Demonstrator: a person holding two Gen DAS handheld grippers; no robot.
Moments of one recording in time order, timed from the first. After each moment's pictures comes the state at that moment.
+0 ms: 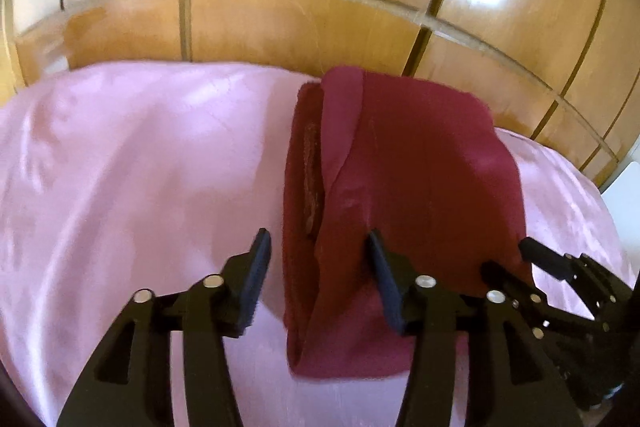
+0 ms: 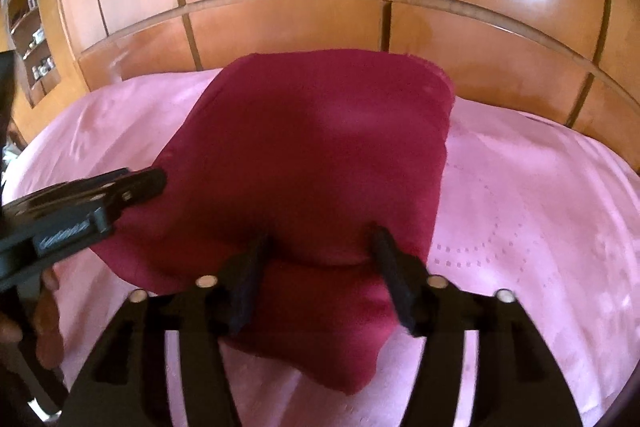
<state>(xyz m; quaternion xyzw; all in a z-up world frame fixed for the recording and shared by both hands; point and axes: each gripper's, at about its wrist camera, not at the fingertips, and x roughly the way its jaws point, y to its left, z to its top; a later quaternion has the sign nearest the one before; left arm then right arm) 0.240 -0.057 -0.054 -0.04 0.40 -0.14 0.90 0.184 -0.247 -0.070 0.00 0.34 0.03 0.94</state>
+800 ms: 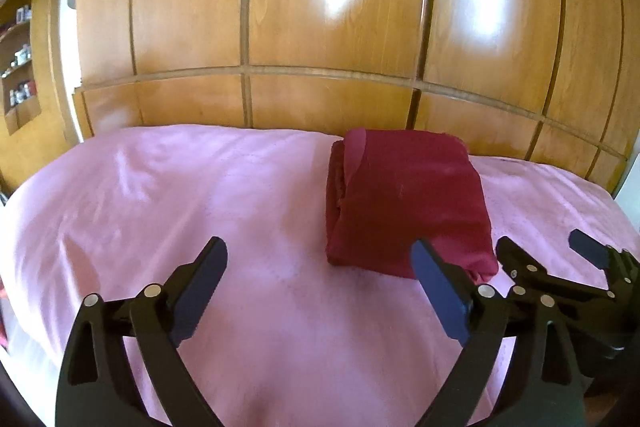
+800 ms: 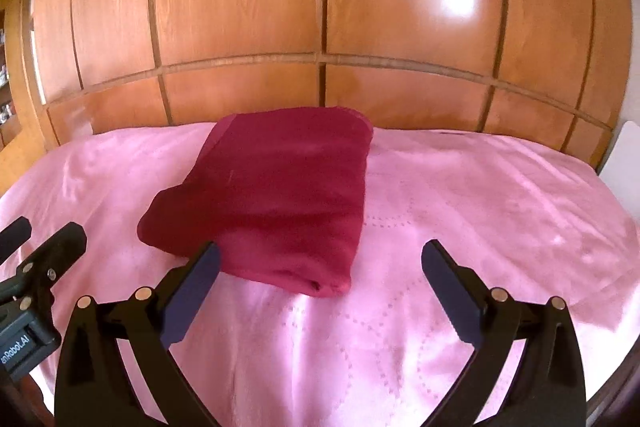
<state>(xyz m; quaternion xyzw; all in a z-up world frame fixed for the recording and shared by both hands) 0.107 -0.035 0.008 0.00 0.29 -0.07 0.95 0.072 -0.220 -0.032 0.02 0.25 -0.09 0.96</state>
